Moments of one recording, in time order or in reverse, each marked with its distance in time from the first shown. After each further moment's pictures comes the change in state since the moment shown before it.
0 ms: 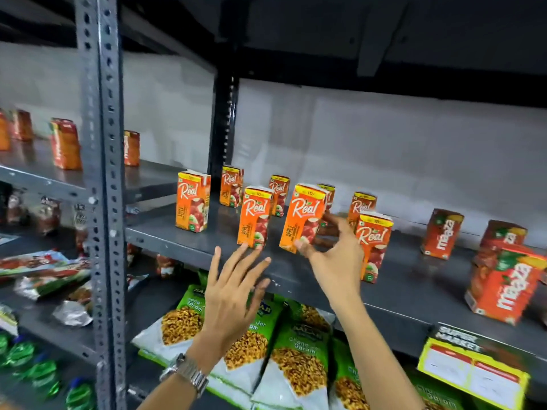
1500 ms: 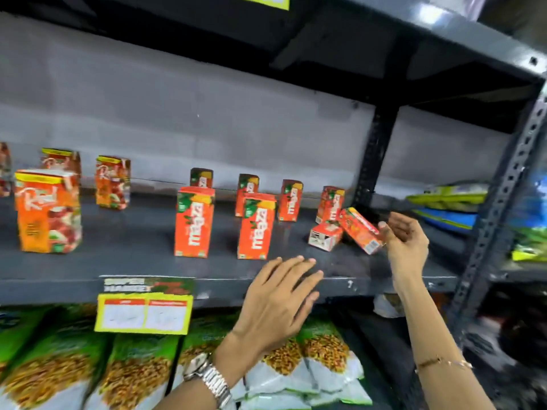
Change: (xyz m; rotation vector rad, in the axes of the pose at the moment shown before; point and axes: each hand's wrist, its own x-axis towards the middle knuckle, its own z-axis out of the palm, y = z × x) left_hand 0.040 0.425 0.120 -0.513 -0.159 0.371; right_hand 0.012 0.174 -0.484 -0.139 0.703 0.117
